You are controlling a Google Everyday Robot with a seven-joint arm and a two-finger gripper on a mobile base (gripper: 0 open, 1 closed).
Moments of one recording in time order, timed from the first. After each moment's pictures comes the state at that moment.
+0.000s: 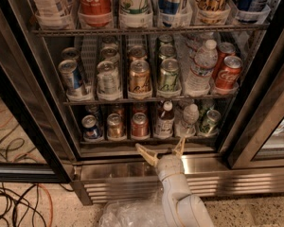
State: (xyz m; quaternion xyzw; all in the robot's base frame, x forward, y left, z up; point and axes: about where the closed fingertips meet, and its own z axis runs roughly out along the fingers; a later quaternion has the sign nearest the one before) arm 0.585 -0.093 0.593 -0.05 0.66 0.09 0.74
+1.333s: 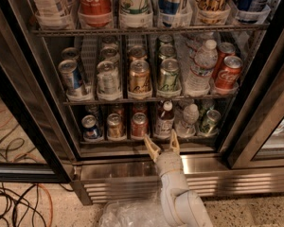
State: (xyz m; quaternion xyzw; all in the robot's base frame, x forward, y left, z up) arm 0.598 -0.094 0.594 -0.05 0.66 0.08 0.75
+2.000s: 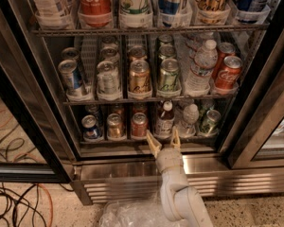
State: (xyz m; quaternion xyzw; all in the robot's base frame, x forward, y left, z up) arm 0.612 -0.101 0.597 -0.04 0.65 0.07 0.75
